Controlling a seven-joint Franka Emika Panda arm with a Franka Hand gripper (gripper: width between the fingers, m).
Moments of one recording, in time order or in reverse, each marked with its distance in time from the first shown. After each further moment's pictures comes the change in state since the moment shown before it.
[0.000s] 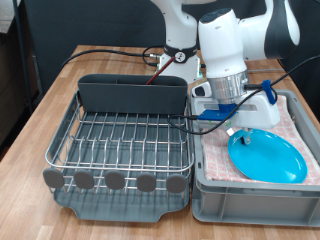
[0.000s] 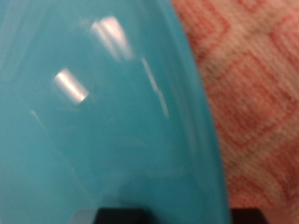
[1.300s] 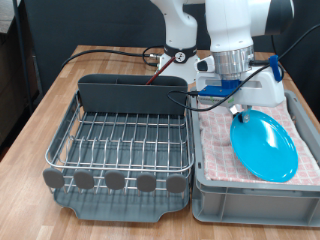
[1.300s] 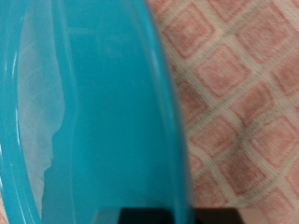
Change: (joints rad) arm 0.110 -0.181 -0.171 -0.073 -0.470 -0.160 0.441
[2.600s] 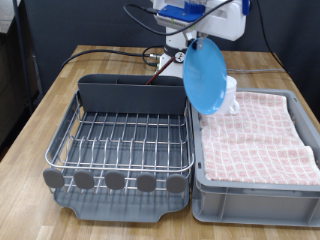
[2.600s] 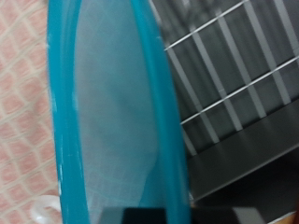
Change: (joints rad) arm -0.060 -0.388 -0.149 0.098 -0.605 -0.779 0.040
